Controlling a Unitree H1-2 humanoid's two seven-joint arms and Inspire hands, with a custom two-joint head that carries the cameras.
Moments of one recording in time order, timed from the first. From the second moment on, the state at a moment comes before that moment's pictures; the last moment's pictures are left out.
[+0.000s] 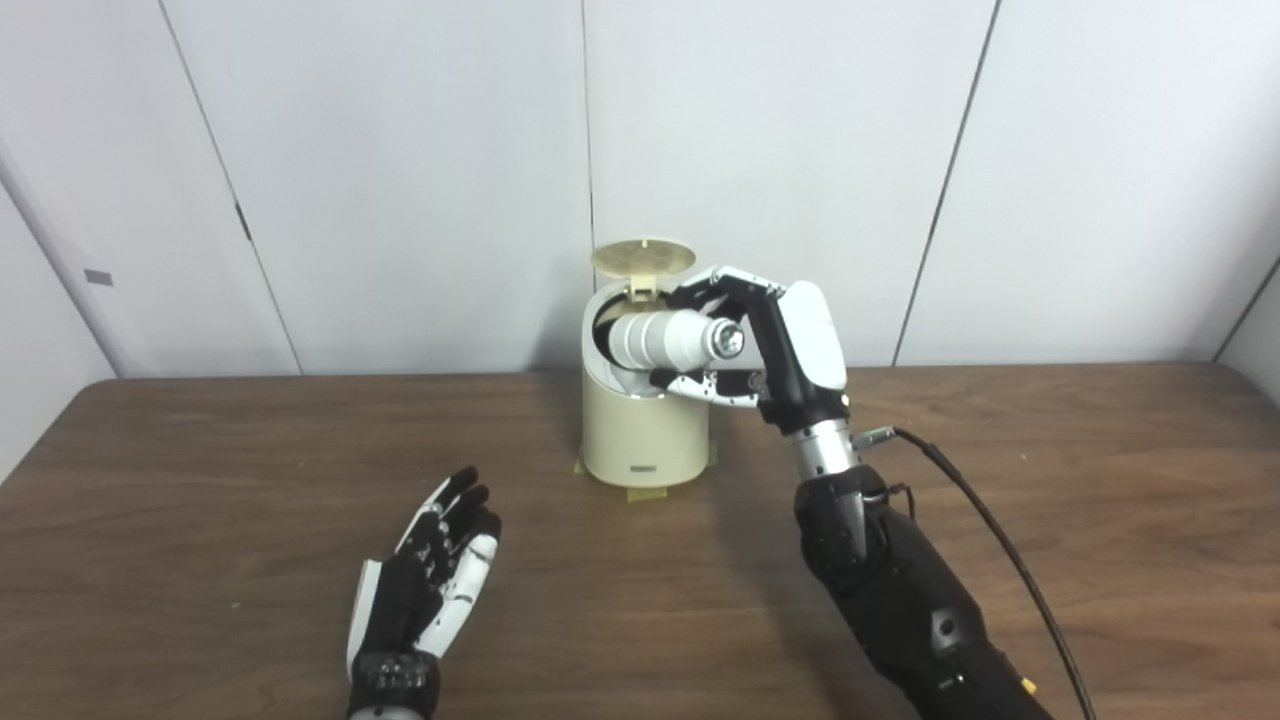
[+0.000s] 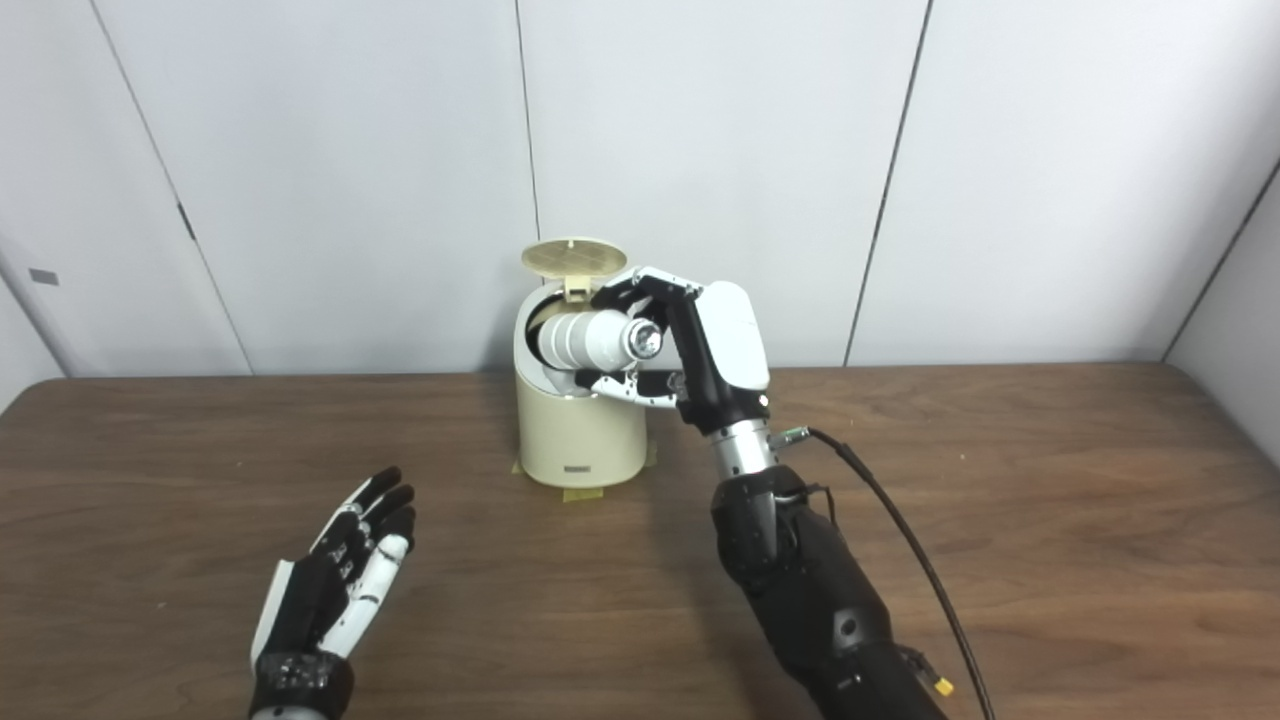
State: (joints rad) left arm 0.09 -0.01 -0.03 -0.37 0.05 0.22 0.08; right arm -0.68 -0.06 0.23 0.58 -0.65 -0.41 -0.53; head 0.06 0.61
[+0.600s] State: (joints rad) left arm 0.09 -0.01 -0.04 -0.37 0.05 0.22 0.08; right arm -0.70 -0.05 0.23 0.63 -0.66 -0.41 -0.57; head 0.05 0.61
